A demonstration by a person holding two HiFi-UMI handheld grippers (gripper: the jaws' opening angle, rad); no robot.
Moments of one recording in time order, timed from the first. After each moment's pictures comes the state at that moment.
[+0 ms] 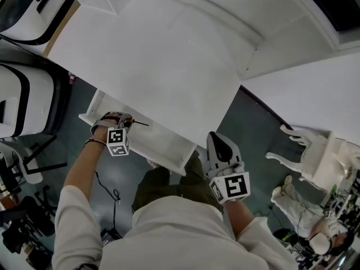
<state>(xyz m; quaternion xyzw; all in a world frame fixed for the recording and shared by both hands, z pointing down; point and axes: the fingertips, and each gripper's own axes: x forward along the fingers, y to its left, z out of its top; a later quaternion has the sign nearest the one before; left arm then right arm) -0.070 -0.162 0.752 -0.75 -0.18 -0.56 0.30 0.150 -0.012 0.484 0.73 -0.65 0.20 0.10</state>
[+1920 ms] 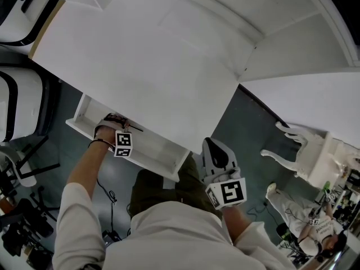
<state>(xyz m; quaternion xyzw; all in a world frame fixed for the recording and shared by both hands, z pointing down) -0.077 -0.149 0.855 -0.62 -0.28 -0.63 0.37 0.167 -0.014 0.523 0.73 -0.64 0.24 0.11</state>
